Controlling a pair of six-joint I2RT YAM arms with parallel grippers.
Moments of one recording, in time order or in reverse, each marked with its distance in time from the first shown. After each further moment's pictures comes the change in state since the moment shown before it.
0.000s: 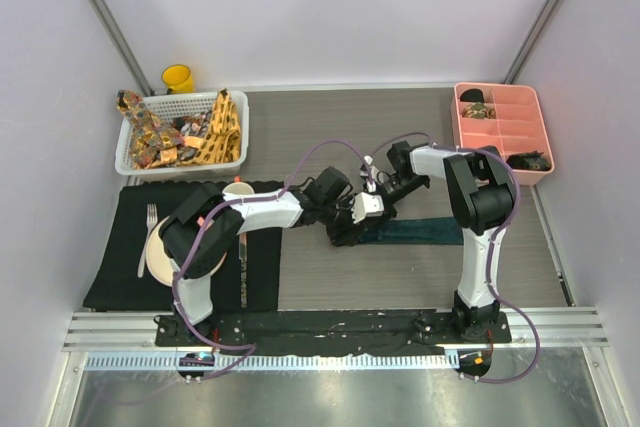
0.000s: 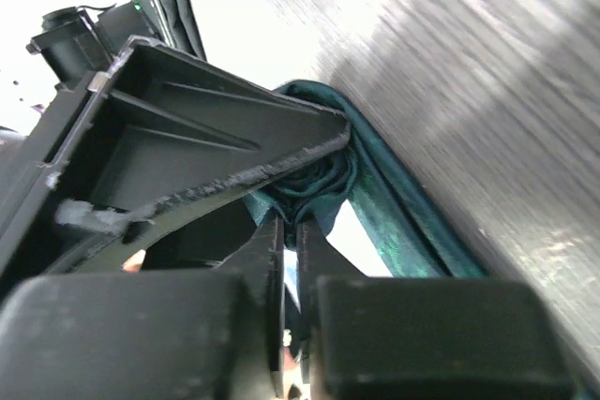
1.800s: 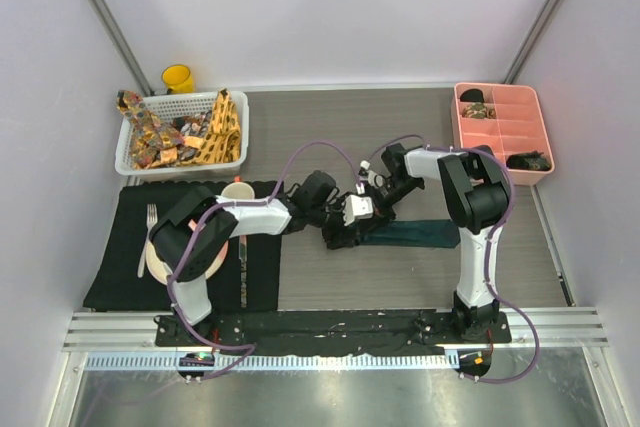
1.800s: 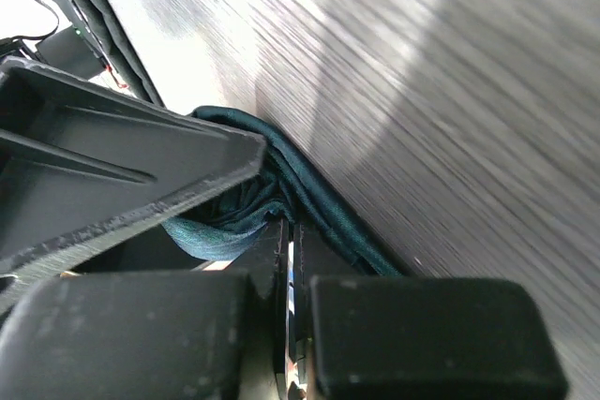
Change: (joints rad) left arm 0.028 -0.058 -0.149 0.223 0.090 0.028; right arm 0.027 0.031 -0.002 0.035 0.125 0.073
